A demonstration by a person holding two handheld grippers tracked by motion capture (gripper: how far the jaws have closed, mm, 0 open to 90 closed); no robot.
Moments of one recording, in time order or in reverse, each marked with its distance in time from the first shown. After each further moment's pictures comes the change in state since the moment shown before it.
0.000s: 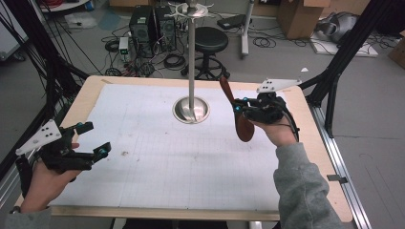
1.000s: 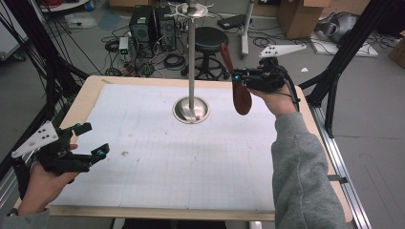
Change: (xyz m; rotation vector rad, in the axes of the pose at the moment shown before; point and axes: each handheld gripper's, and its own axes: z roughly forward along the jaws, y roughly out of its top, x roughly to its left) left arm -0.003 0.001 -0.006 -0.009 -0.005 0.001; right arm -0.031 0.064 0.003 -0.073 -0.002 -0.009
